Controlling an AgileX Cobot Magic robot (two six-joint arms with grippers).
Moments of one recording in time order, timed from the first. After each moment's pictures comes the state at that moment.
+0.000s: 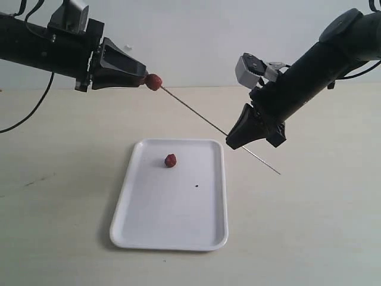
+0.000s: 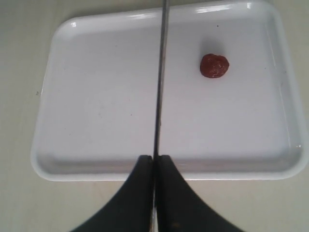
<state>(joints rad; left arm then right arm) -0.12 1.99 -1.49 -1.28 1.22 0.85 0.02 2.10 -1.51 0.81 1.21 -1.63</state>
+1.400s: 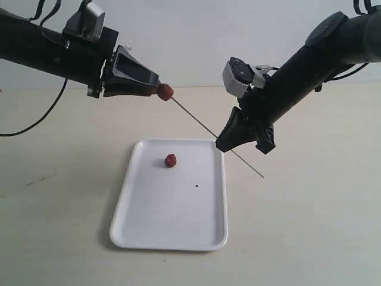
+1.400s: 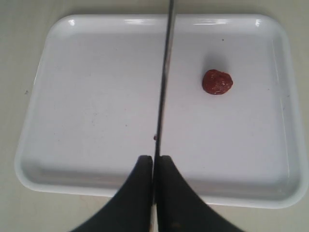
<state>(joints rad) -0.17 2.00 -1.49 -1.26 1.23 0.85 0.07 2.10 -1.50 0.81 1.15 -1.70</state>
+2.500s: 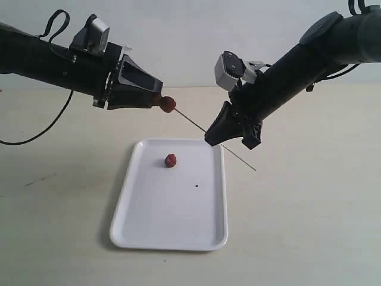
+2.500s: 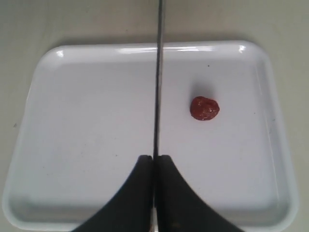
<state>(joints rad) -0.16 2.07 -1.49 -1.30 1.23 0.91 0.09 2.10 -1.50 0.89 1.10 -1.67</state>
